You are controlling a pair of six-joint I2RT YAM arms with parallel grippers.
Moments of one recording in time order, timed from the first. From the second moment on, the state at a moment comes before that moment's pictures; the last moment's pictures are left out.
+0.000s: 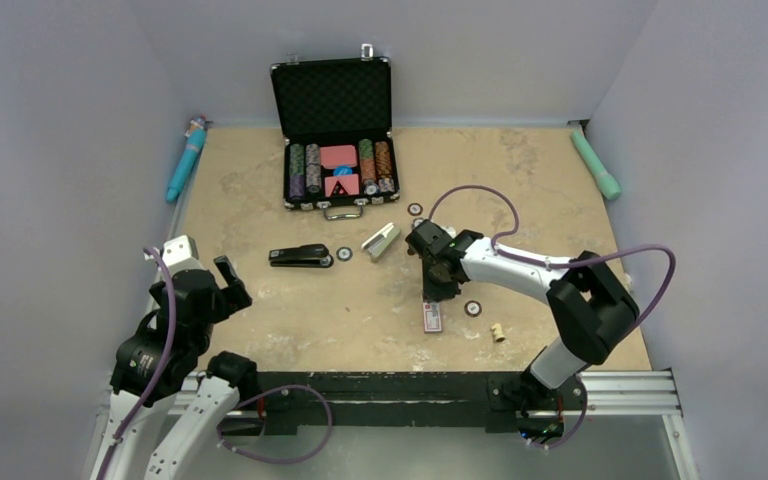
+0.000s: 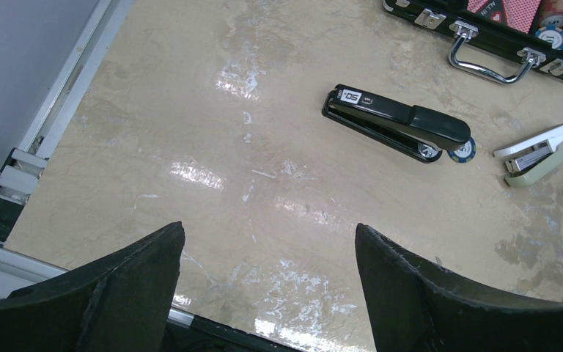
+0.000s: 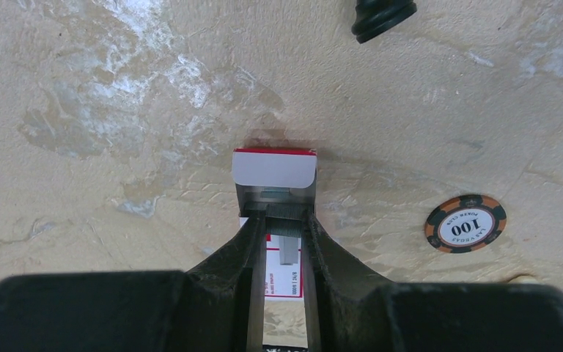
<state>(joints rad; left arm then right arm) -0.33 0.41 0.87 -1.14 -0.49 -0.56 0.77 1.59 0.97 -0.68 0.15 0.75</state>
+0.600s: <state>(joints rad) -0.33 0.41 0.87 -1.14 -0.49 -0.56 0.77 1.62 1.01 -0.69 0.17 0.74</state>
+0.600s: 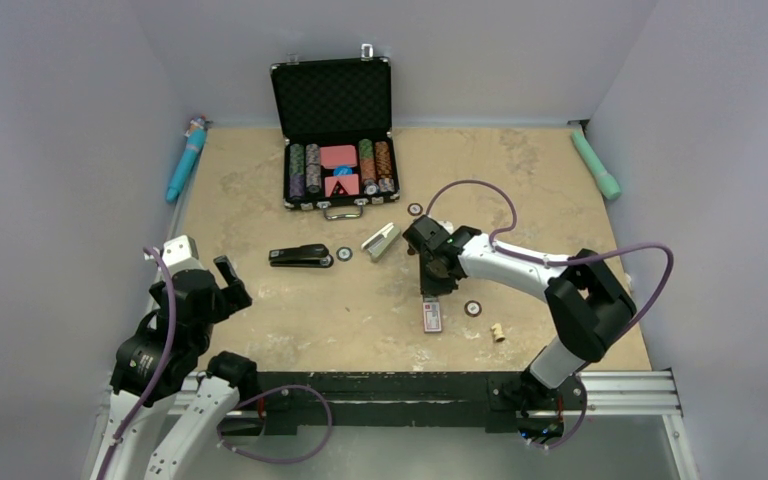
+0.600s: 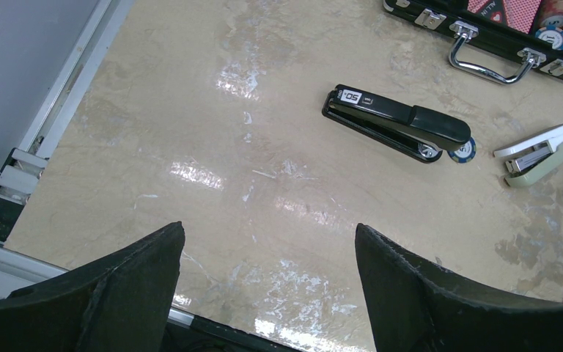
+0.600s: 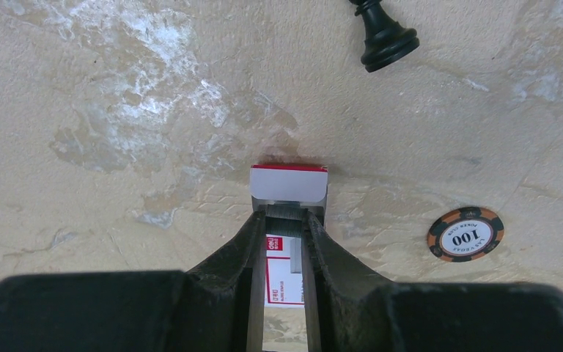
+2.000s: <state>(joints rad) -0.33 0.41 0.87 -1.14 -0.49 -0.56 0.77 1.59 1.01 -0.69 0.14 0.71</state>
